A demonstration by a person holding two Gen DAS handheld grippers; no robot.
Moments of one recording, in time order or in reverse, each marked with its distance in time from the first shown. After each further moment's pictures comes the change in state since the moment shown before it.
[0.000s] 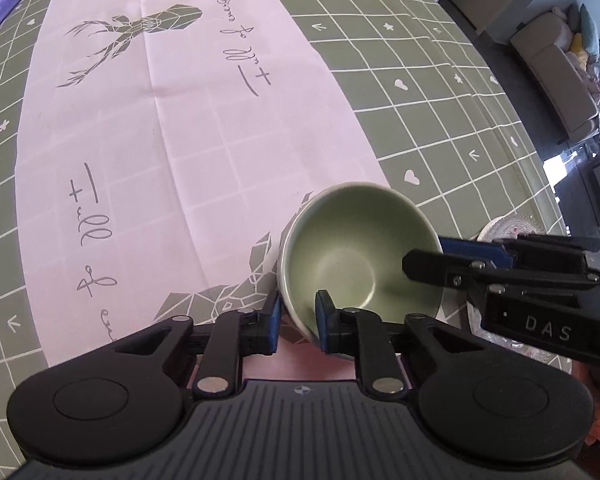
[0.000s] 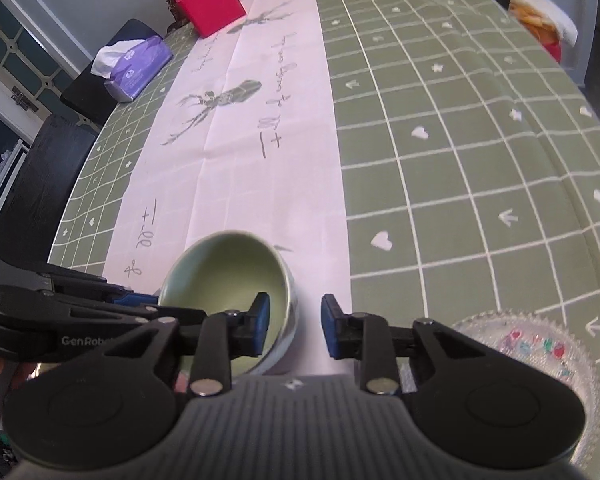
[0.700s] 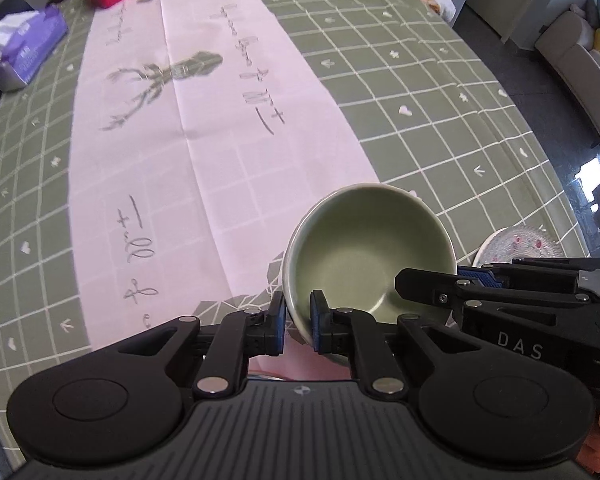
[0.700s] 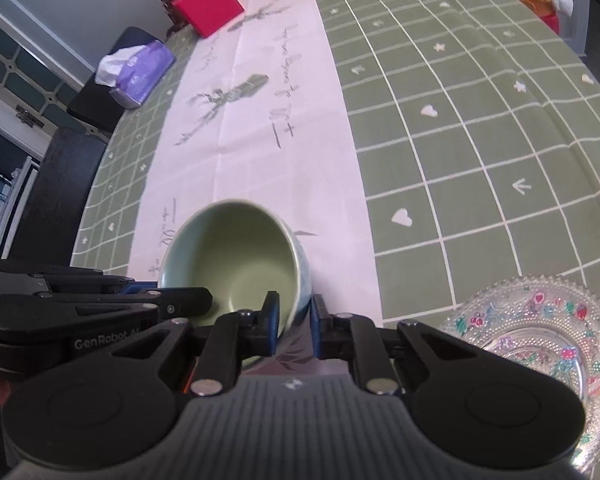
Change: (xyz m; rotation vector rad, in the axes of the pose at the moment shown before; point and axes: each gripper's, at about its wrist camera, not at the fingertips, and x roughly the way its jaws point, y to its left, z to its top) left arm -0.043 -0.034 -0.005 0.031 -0.089 0.165; right arm -0.019 0.010 -0.006 0.048 -0.036 0.050
